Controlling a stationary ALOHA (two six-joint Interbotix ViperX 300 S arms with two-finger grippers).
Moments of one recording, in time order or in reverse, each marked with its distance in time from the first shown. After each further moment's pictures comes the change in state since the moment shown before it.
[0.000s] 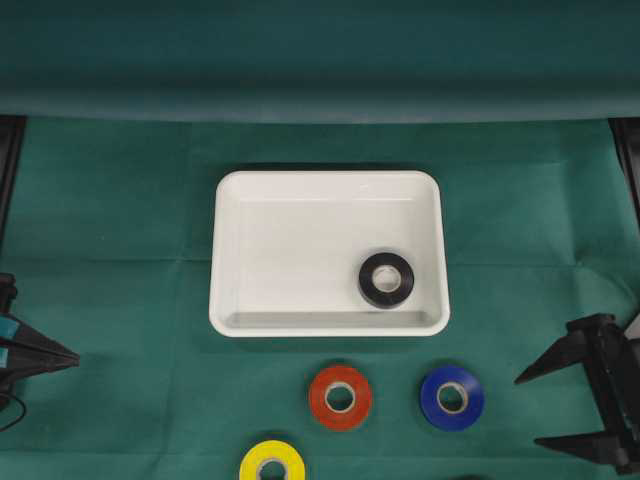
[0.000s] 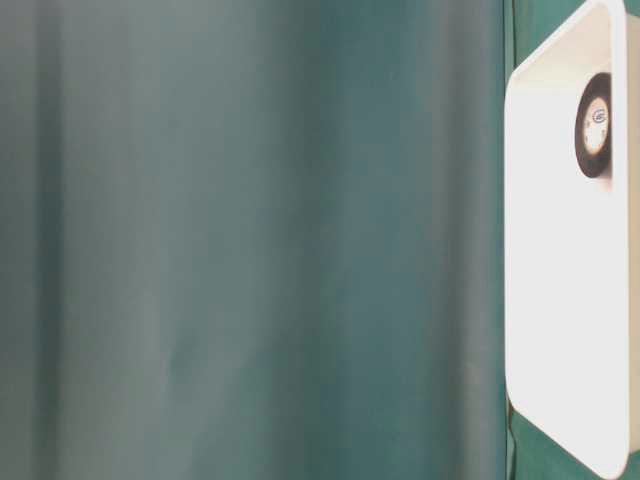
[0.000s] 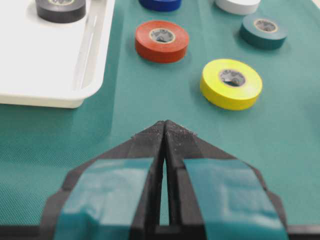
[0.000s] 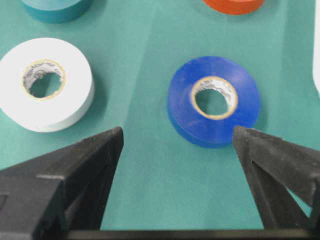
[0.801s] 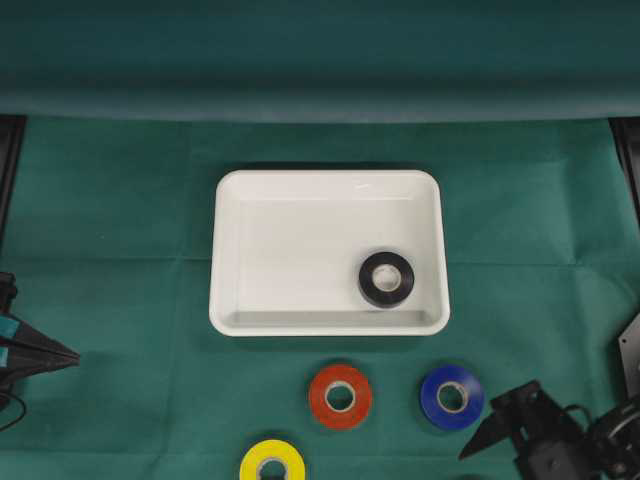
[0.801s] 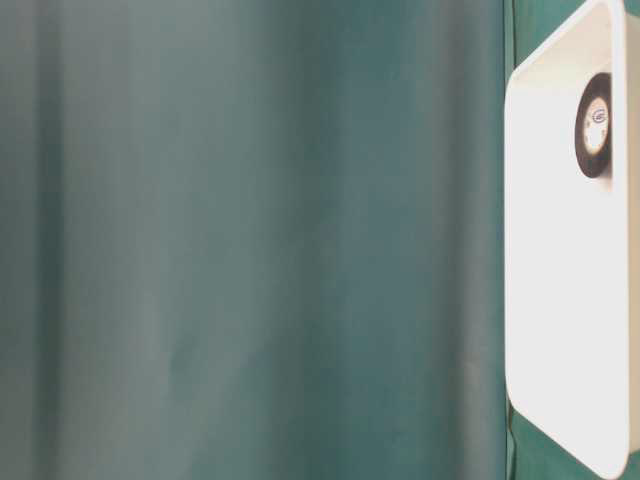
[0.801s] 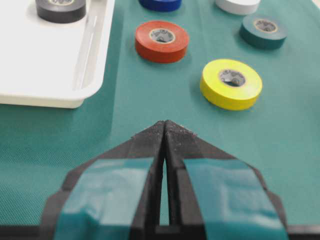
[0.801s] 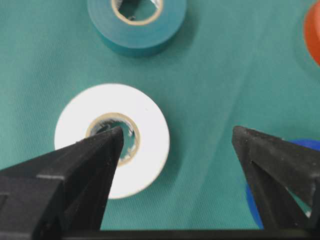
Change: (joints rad) left arm 0.000 0.000 0.000 0.000 0.000 -0.002; right arm 0.155 0.480 -0.285 0.000 -0.043 0.000
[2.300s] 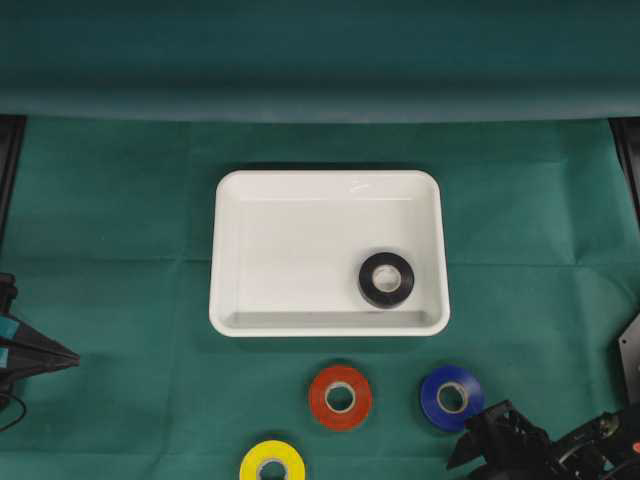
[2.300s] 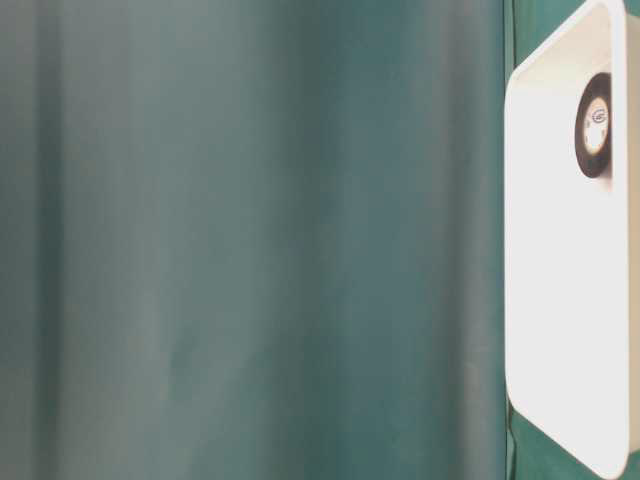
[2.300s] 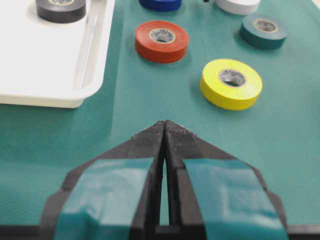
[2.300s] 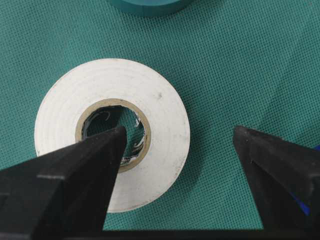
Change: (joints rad) left arm 0.000 0.000 0.000 0.000 0.000 0.002; right arm 0.008 0.230 -0.057 -0.002 0.002 0.008
